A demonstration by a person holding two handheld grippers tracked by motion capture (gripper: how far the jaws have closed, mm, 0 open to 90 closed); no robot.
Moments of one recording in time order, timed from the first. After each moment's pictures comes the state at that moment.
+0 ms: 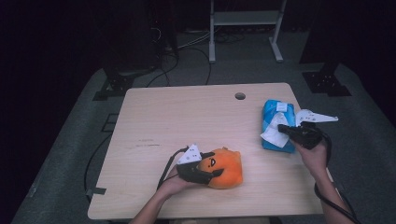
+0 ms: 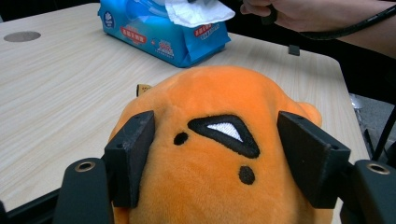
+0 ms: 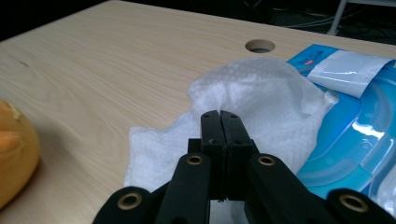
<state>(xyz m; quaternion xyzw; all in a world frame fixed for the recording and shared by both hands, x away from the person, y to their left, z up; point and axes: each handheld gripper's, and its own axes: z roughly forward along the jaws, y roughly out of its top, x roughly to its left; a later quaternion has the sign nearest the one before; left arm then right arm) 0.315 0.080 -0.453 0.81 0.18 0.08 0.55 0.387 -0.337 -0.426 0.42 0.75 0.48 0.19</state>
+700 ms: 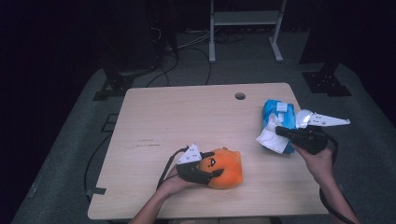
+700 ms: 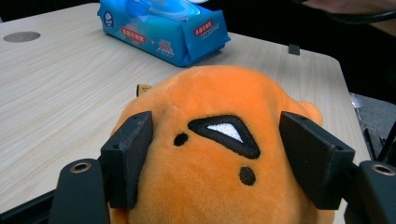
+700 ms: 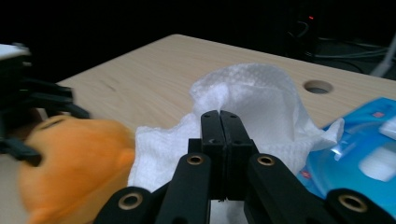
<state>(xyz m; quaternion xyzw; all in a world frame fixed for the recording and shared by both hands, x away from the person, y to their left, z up) 0.316 0.080 -0.453 0.81 0.18 0.08 0.55 0.345 -0.322 -0.384 0.35 0.74 0.55 0.15</state>
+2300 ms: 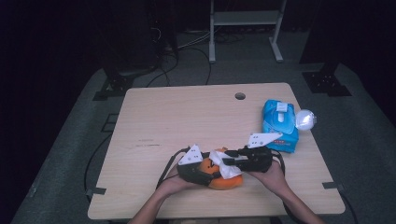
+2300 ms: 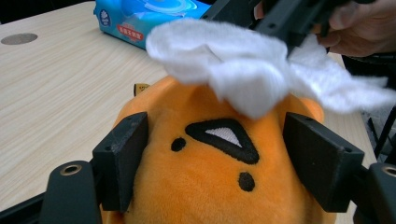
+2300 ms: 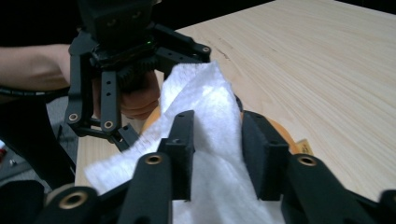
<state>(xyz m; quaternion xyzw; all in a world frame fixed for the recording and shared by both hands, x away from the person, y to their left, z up) 0.315 0.078 -0.452 0.82 0.16 0.08 0.54 0.324 -0.176 -0.414 0.21 0.82 0.53 0.03</state>
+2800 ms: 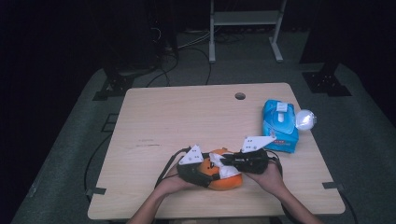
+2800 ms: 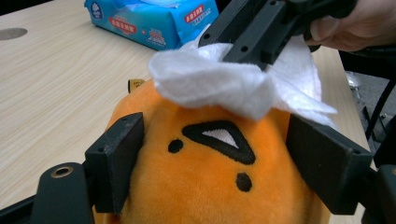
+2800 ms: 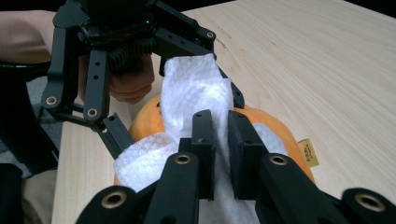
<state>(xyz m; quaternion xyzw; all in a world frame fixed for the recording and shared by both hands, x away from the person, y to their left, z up) 0.314 0.078 -0.449 0.83 0.15 0.08 0.53 0.319 -0.166 -0.417 0.19 0.84 0.50 0.06</state>
